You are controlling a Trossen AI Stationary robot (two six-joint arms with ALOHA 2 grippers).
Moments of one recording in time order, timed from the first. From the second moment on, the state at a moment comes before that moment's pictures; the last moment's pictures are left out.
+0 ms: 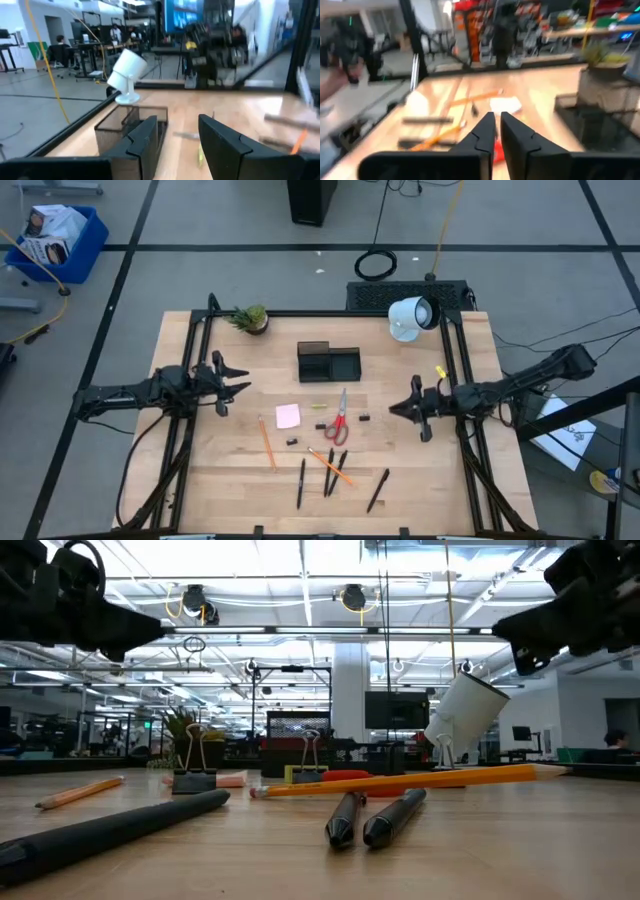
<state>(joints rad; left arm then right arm) 0.08 0.03 0.03 0.05 -0.08 0.03 0.32 0.63 0.02 0.53 0.23 0.15</state>
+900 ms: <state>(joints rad) 0.08 0.05 0.03 0.19 -0.08 -0.33 0.45 1.21 0.42 0.23 0.55 0.12</state>
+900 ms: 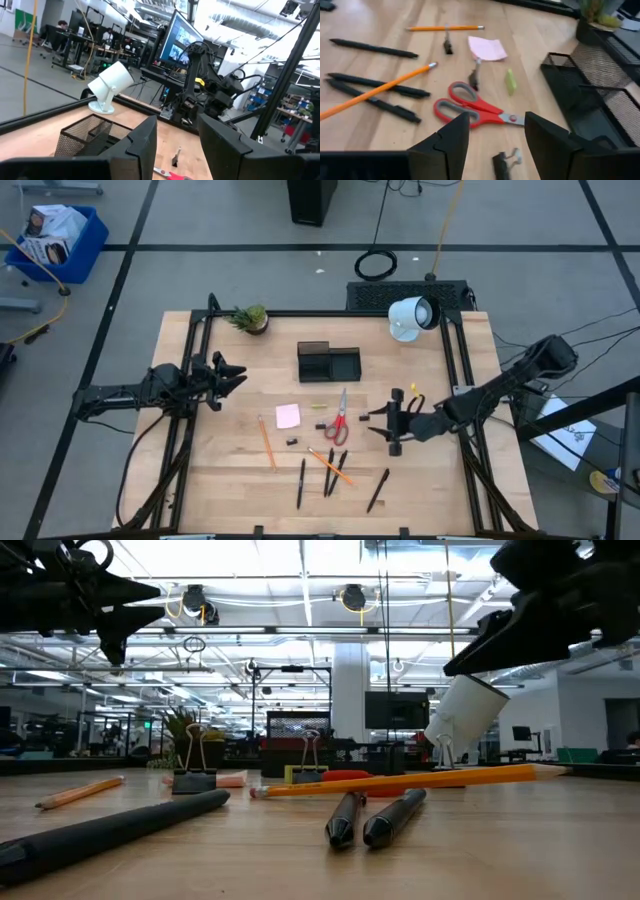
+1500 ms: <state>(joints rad) 0.08 0.05 0.03 0.21 -0.09 -0.33 0.24 1.24 0.16 0.60 0.34 0.15</state>
